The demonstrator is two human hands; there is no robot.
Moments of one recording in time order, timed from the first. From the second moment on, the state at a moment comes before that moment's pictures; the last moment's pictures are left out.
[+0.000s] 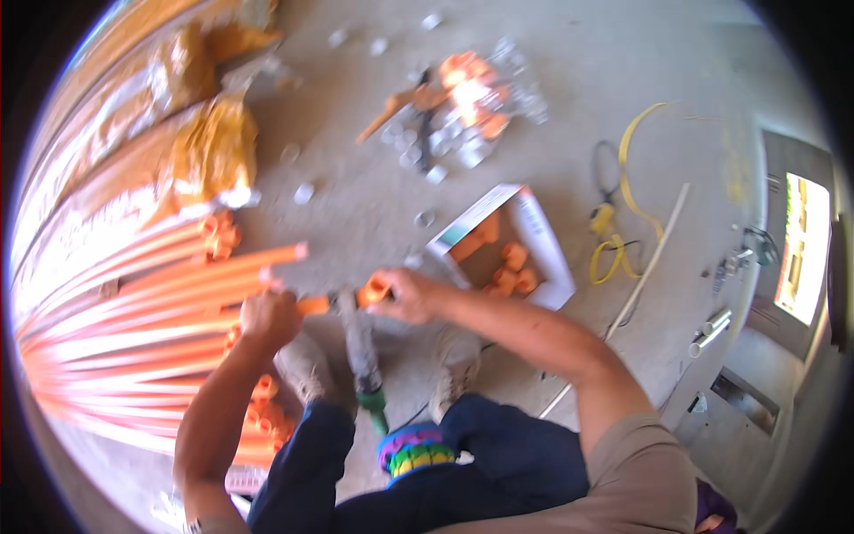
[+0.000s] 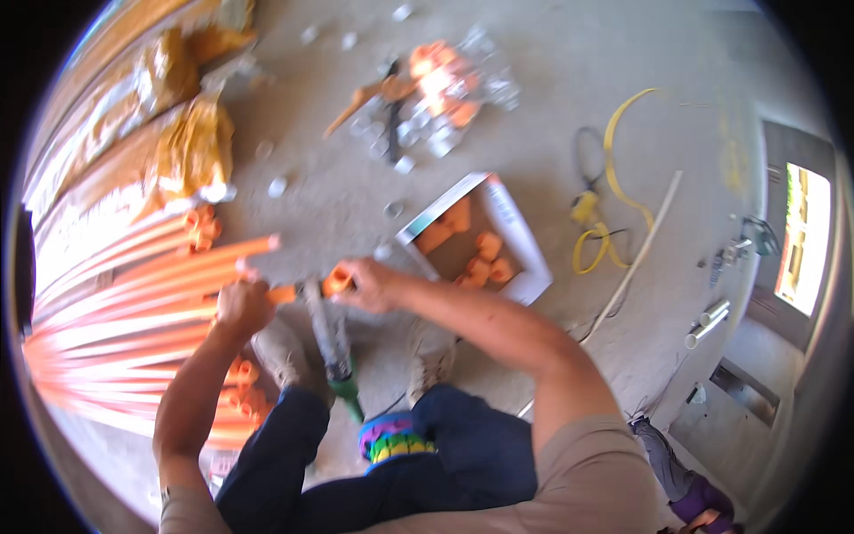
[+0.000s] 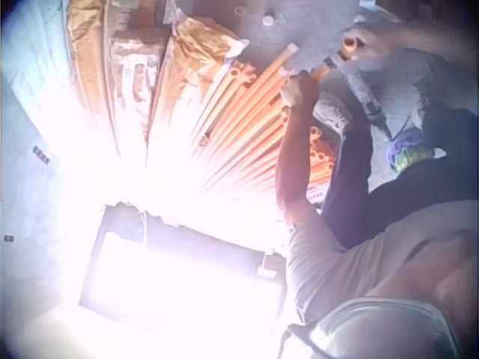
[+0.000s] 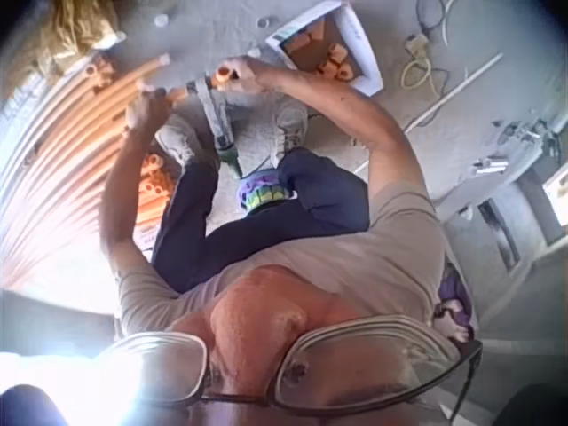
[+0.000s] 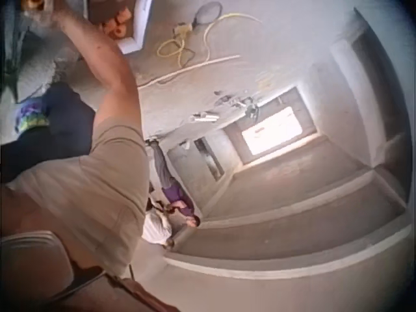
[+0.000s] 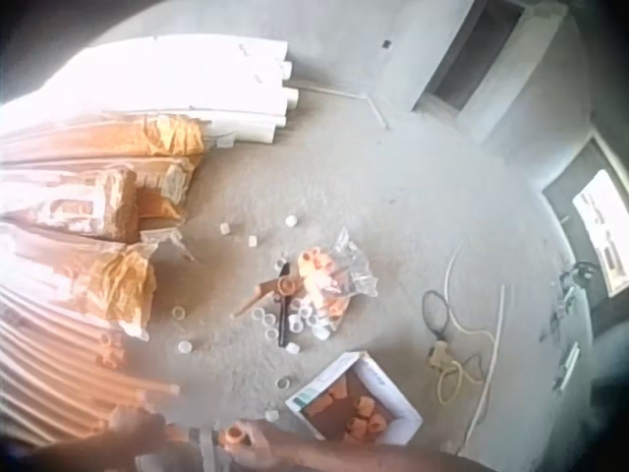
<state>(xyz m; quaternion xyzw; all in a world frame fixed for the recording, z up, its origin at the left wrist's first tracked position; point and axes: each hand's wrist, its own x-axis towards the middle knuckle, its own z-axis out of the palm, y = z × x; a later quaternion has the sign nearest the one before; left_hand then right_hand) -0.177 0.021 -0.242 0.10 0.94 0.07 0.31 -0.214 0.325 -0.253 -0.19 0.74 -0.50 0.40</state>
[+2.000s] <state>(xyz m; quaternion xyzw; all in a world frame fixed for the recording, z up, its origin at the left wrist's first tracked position) -0.190 0.028 -0.224 0.09 0.91 0.07 0.40 -0.206 0.323 -0.236 -0.23 0.78 -0.45 0.37</state>
